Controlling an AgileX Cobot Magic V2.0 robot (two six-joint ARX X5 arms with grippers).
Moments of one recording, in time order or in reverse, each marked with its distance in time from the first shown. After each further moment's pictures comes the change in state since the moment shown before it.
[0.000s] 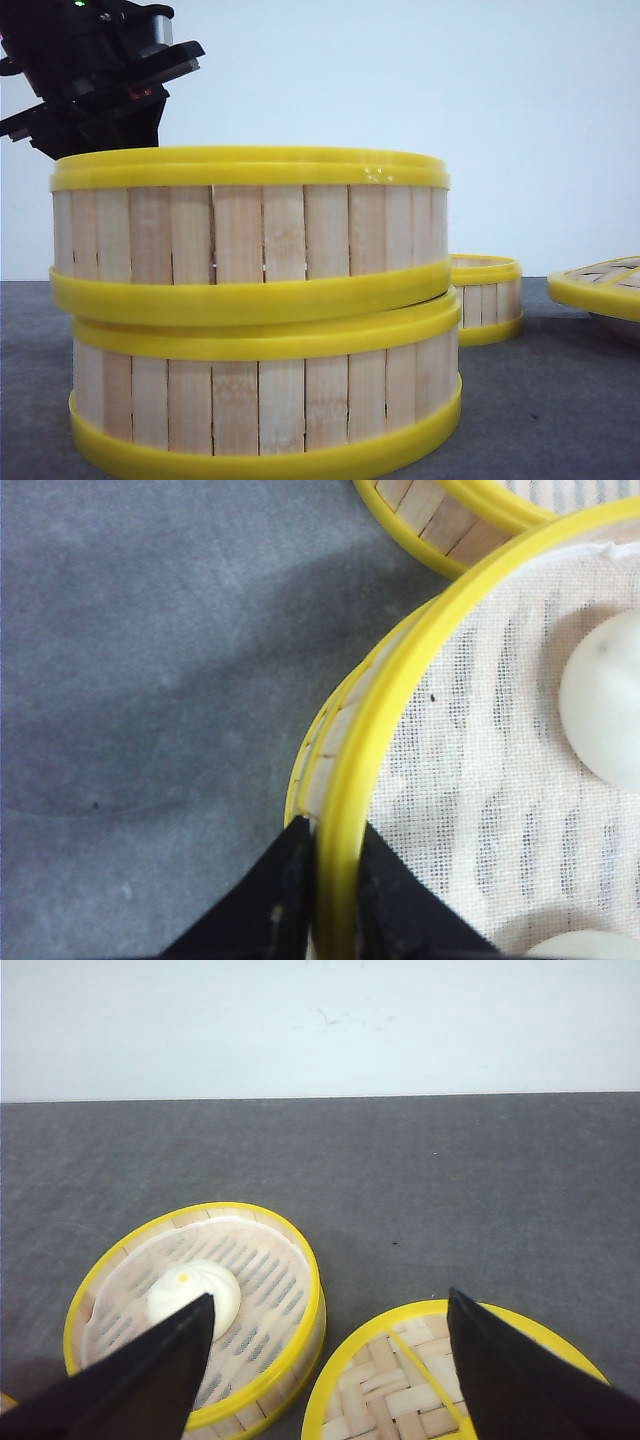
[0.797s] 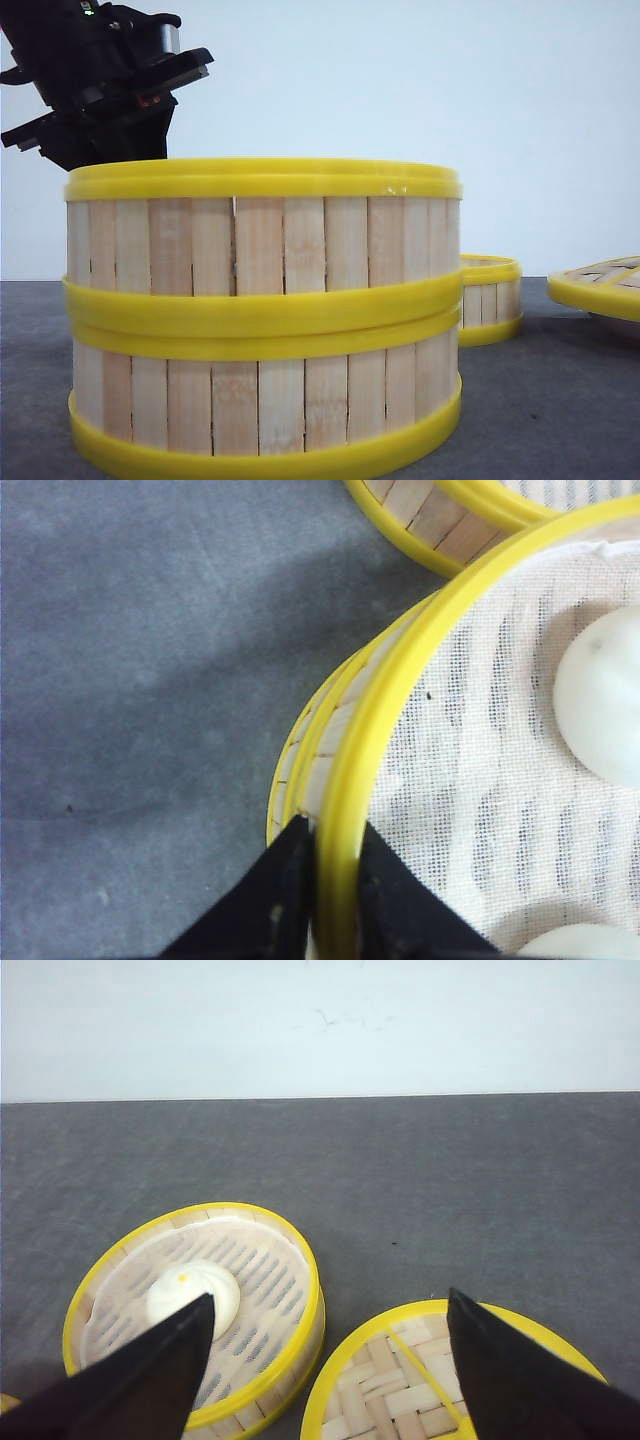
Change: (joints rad) left arm -0.009 0.023 0.000 0.002 0.018 -0.012; right arm 0.000 0.000 0.000 0.000 0.000 0.000
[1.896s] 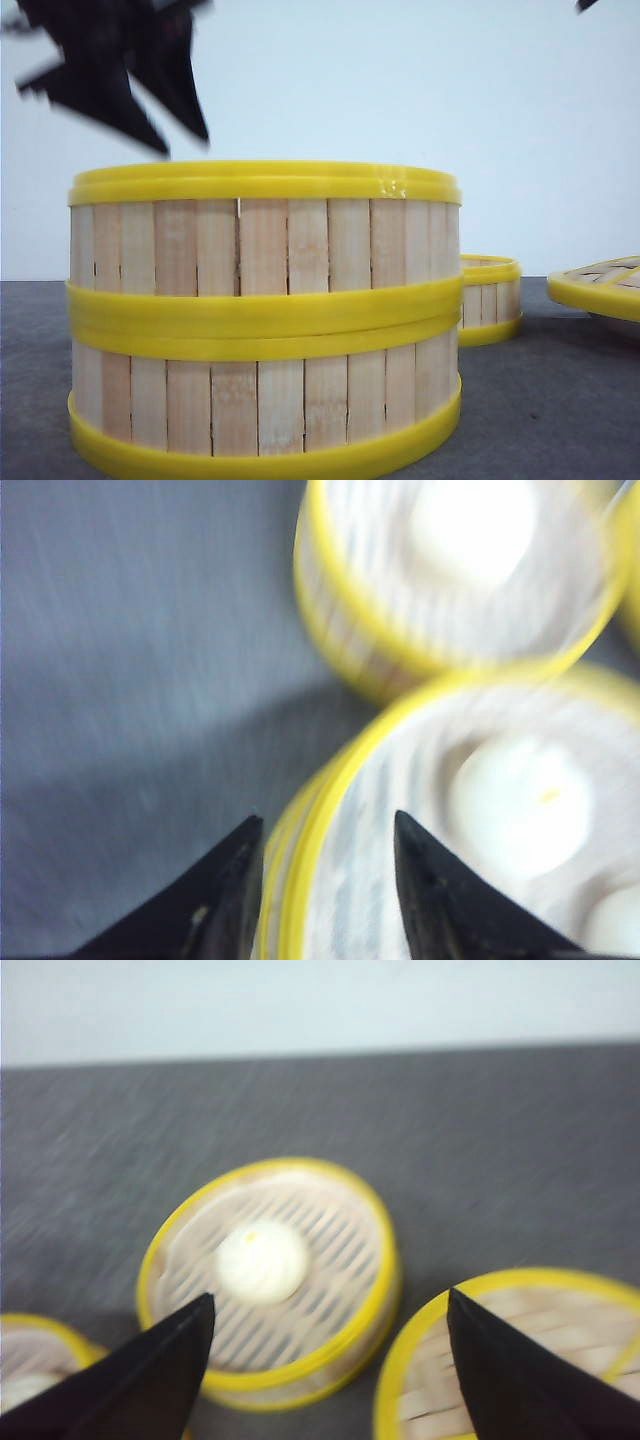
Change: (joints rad) left arm 0.000 -0.170 0.000 0.157 -0.022 -0.014; right arm 0.000 0.117 0.000 0.001 -0.179 0.045
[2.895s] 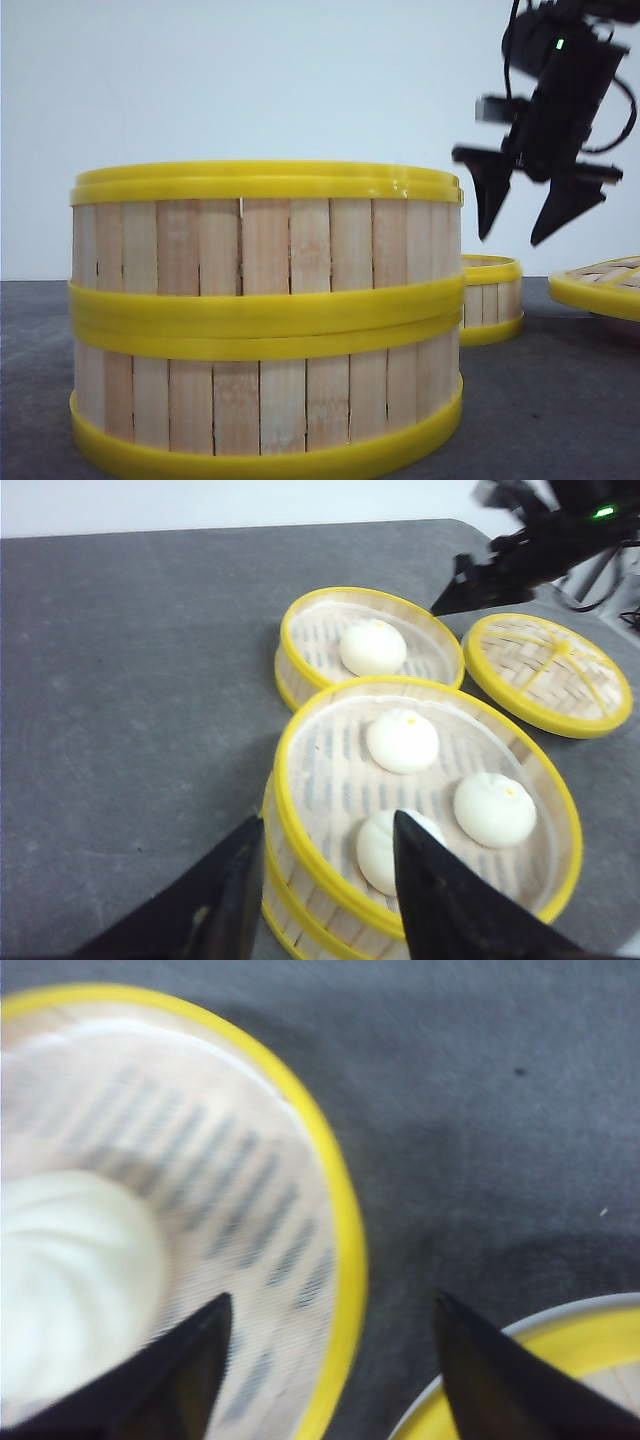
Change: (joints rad) left arm -0.044 -0.777 -0.220 -0.265 -0.020 -0.008; right arm 0.092 0.877 0.435 -0.073 0.209 -0.002
